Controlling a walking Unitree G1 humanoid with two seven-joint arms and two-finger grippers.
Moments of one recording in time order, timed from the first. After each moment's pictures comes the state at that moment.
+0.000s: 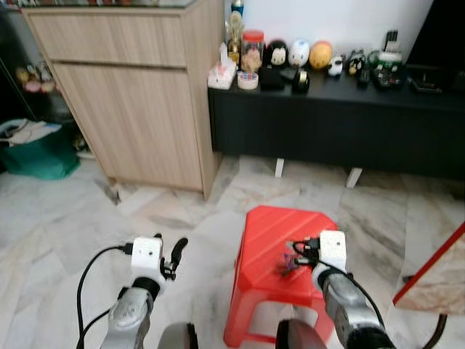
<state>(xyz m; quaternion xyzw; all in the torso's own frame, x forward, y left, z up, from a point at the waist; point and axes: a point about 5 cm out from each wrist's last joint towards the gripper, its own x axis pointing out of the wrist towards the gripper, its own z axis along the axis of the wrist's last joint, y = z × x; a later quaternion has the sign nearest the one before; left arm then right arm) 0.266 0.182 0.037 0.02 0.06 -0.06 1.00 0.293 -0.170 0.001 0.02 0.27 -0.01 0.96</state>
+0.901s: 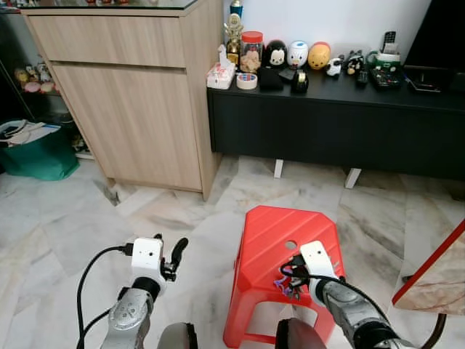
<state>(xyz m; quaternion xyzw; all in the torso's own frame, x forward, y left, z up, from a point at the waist) 0.266 0.181 0.037 0.02 0.06 -0.06 1.00 0.280 -0.171 -0.019 -0.11 0.37 0.12 0.92</state>
